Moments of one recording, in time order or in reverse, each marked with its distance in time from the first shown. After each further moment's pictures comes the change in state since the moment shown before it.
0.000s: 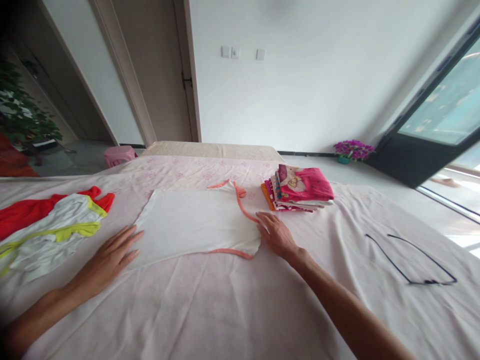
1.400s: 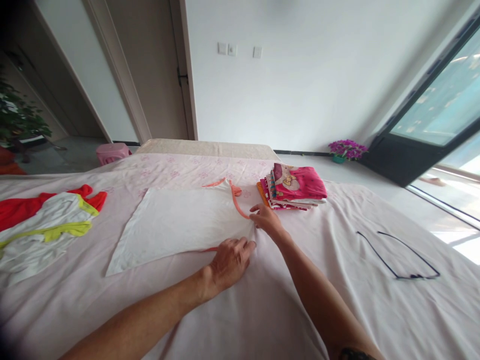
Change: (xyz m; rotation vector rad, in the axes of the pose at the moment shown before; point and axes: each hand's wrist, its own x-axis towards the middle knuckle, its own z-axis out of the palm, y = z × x) left_hand 0.108 0.313 0.024 -0.164 -0.186 0.412; right_hand 0.053 -0.008 -0.002 0.482 -0.070 0.553
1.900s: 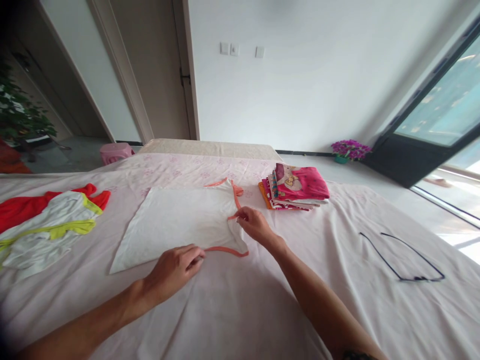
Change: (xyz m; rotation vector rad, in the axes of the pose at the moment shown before) left_hand -0.103 -0.076 -0.038 -0.181 0.018 -0.249; right_hand -0.032 -0.028 0.029 0.039 -0.063 -0.343
